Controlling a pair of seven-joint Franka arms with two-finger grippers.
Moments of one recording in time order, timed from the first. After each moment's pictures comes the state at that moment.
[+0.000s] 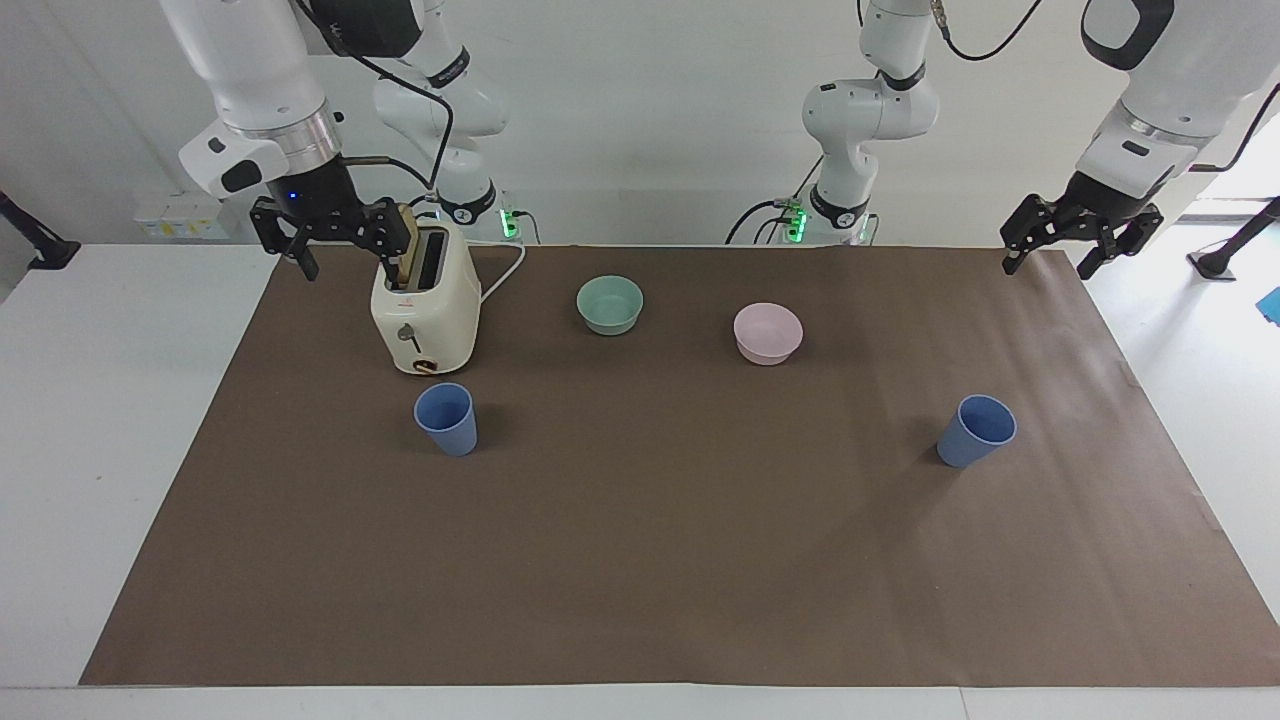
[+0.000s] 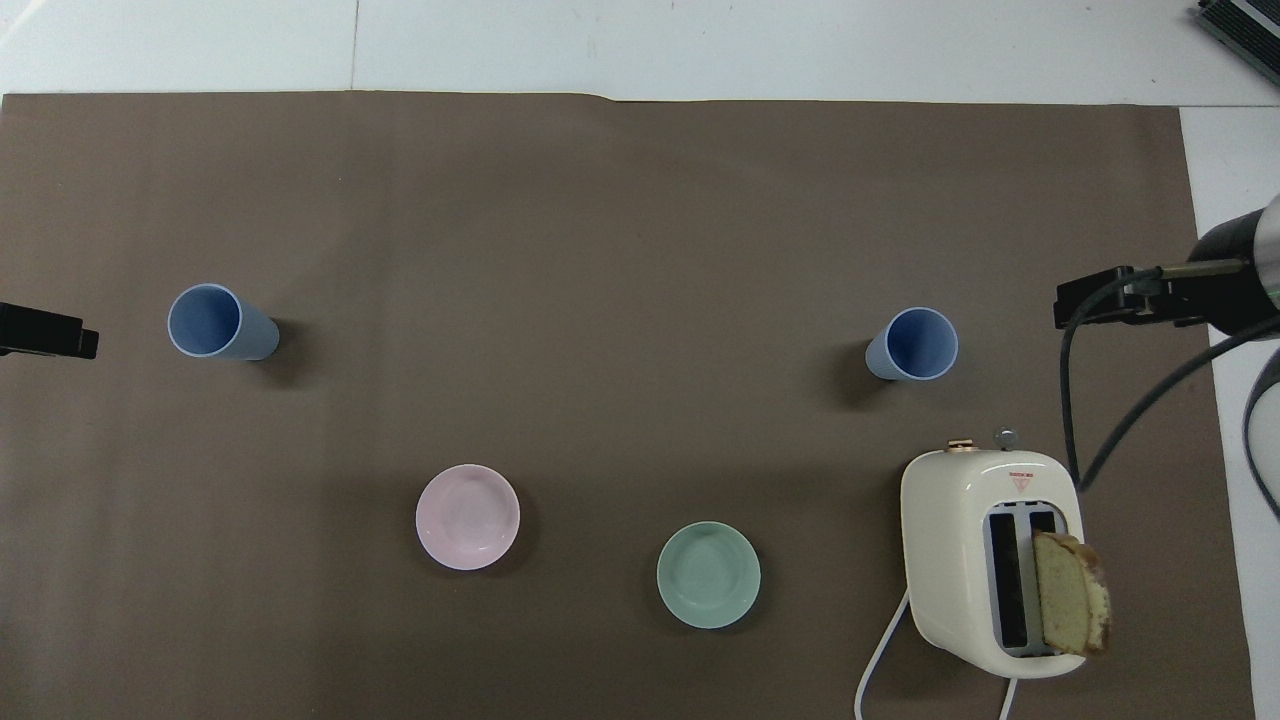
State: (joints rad) left arm -0.02 -0.06 0.05 -1.66 -0.03 1.64 0.16; right arm -0.12 0.01 0.18 -1.54 -0.03 1.59 0.06
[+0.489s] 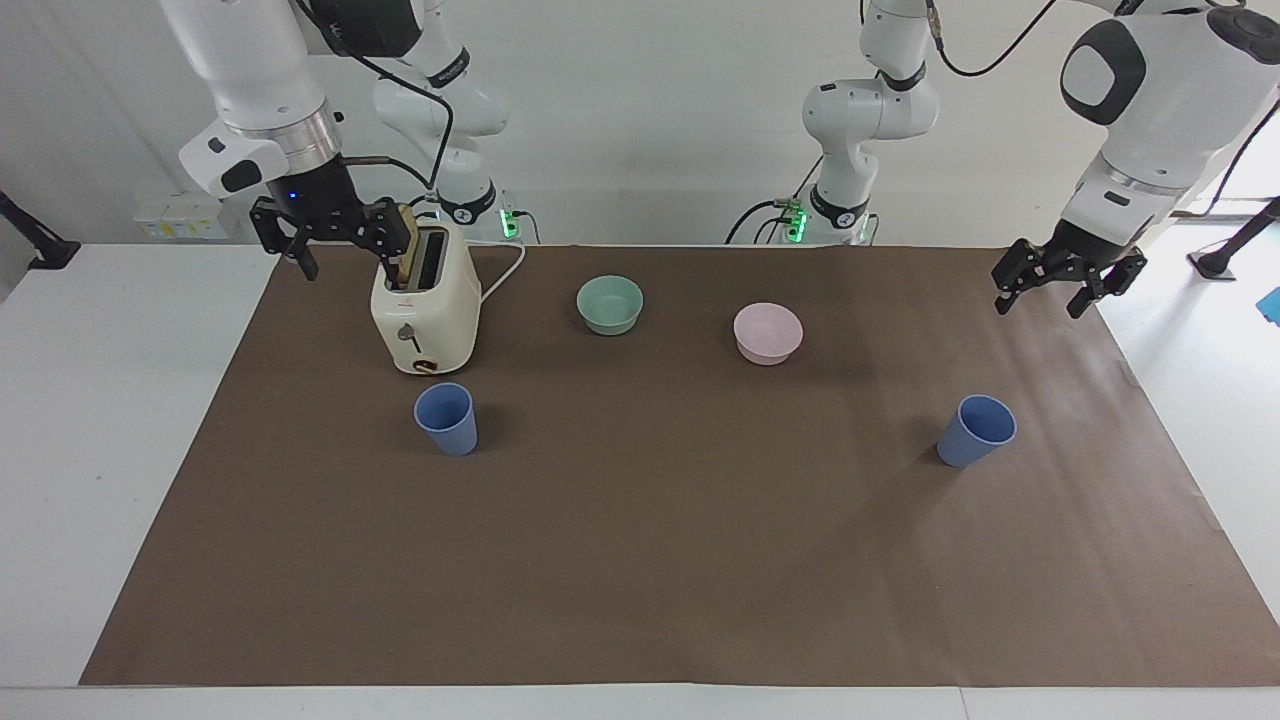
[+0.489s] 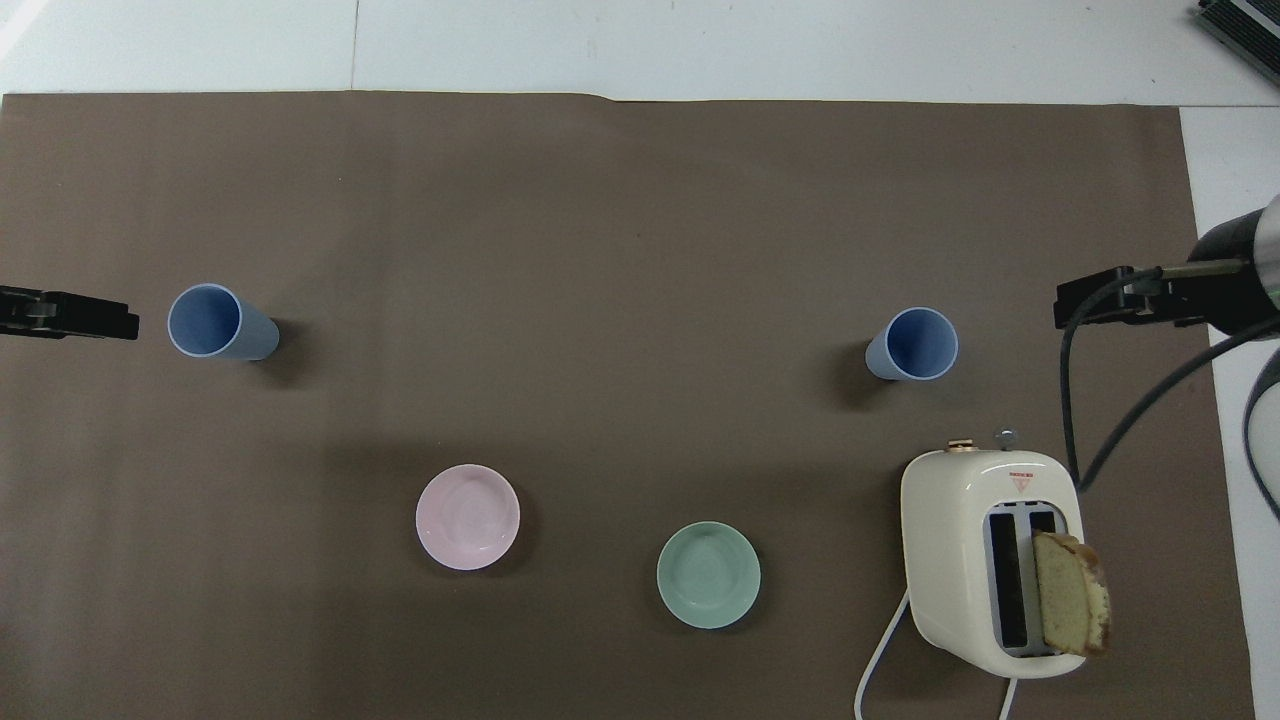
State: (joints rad) left arm -0.02 -0.04 0.06 -1.79 -0.04 1.85 0.16; right arm -0.12 0.01 0.18 -1.54 -0.03 1.59 0.06
